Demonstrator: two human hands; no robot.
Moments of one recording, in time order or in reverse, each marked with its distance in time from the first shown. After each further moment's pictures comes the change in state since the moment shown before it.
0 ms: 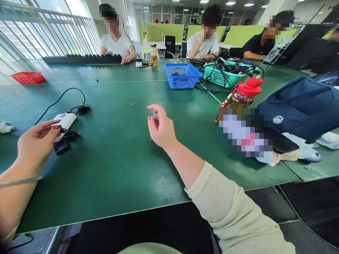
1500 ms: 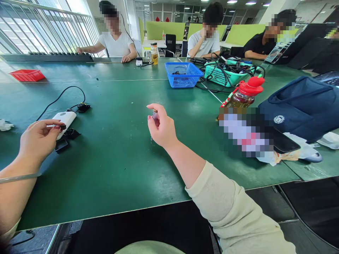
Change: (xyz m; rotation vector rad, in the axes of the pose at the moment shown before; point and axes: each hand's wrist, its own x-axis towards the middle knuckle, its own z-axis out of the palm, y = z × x) left_hand 0.012 -0.014 0.000 0.105 -0.005 0.166; right_hand -0.001 -0.003 -0.001 -0.005 0.009 -0.033
